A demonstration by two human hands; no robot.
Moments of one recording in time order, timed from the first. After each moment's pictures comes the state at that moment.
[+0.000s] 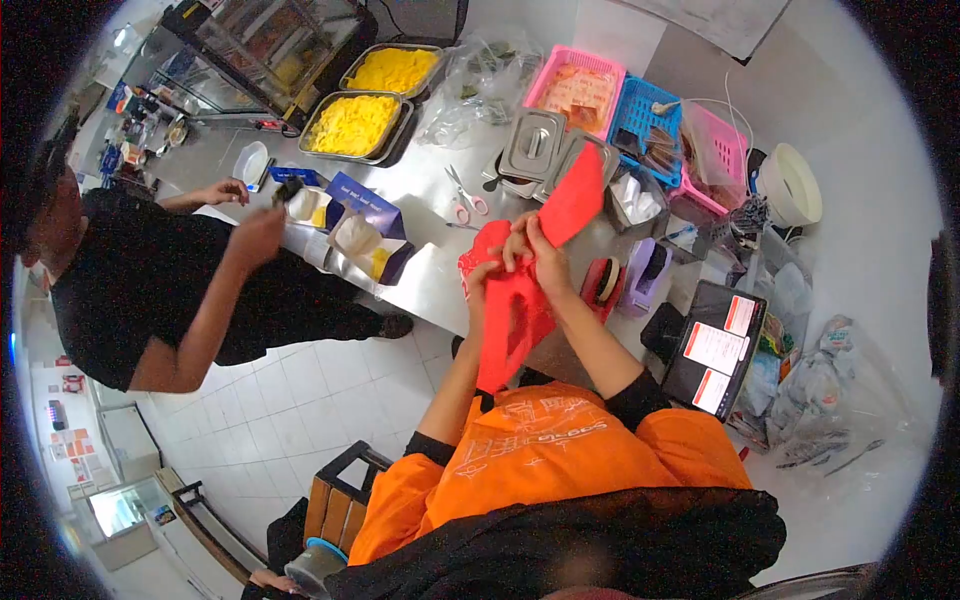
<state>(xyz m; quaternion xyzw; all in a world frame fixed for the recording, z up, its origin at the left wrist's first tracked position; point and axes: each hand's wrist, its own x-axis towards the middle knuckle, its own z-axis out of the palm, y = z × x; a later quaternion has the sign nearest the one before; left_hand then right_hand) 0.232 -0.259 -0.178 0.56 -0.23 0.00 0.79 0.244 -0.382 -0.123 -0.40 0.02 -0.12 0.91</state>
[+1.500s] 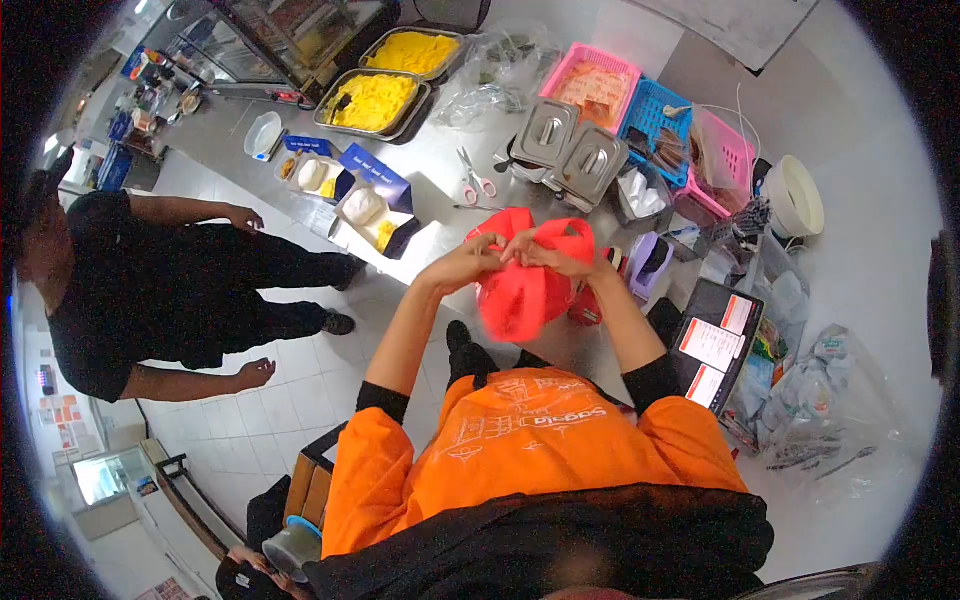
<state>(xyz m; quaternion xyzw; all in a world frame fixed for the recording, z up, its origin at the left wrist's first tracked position) 0.300 -0.216 -0.101 0.60 -0.15 -0.55 0.56 0.218 -0.414 -0.092 -0.63 -0.15 0.14 0.75</state>
